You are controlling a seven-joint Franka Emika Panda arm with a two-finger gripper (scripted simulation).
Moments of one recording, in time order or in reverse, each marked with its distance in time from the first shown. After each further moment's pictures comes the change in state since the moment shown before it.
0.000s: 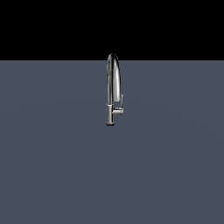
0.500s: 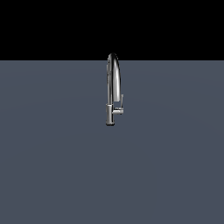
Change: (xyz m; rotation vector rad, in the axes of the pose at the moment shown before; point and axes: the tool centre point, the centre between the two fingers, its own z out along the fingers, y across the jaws) arm 0.035 -0.002 0.009 0.063 -0.082 0.074
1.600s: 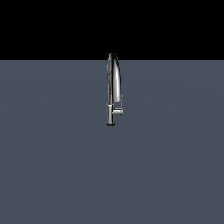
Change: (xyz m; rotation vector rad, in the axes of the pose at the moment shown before) arm 0.126 0.003 0.047 0.235 -0.304 0.274
